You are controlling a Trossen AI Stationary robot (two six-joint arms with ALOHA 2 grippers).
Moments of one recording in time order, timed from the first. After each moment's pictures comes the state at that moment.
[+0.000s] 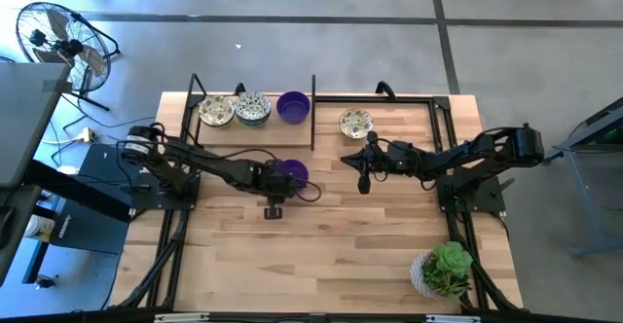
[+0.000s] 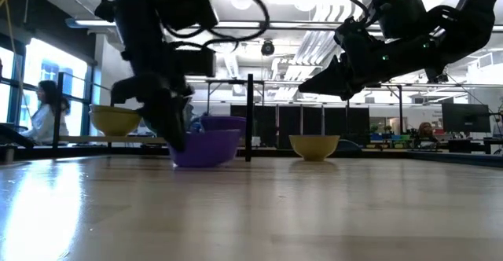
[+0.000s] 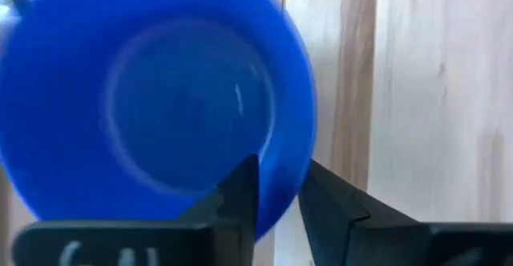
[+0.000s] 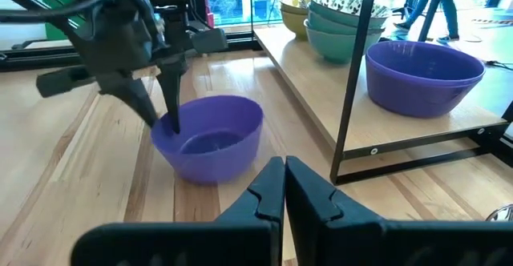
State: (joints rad) left arm -0.11 1.64 0.95 -0.45 -0.22 -0.08; right arm -0.16 1.44 0.36 0.86 0.04 0.04
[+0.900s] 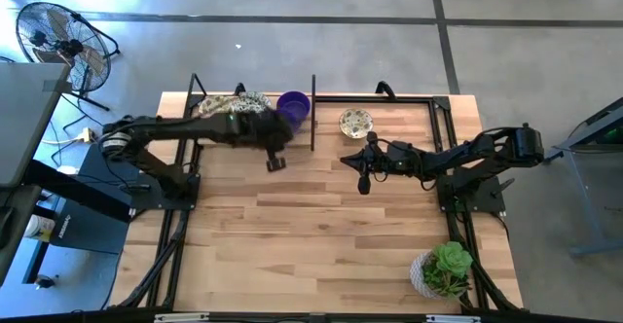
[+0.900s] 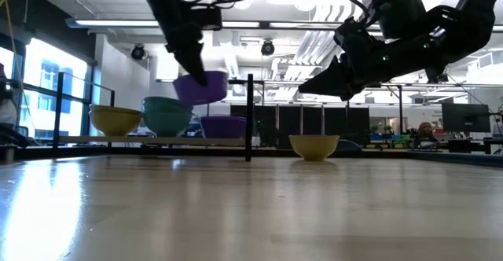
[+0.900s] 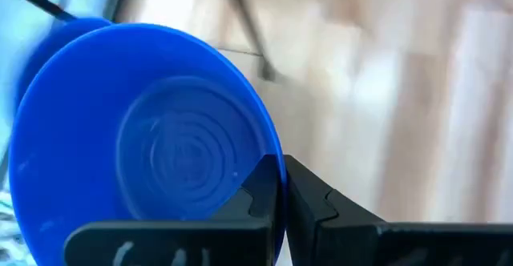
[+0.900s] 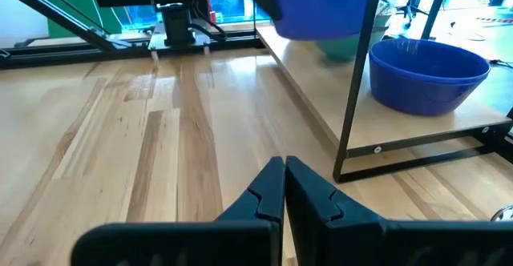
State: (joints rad) left arm 0.20 1.44 1.16 -0.69 -0.22 0.07; right arm -0.16 1.44 0.36 0.85 0.04 0.04
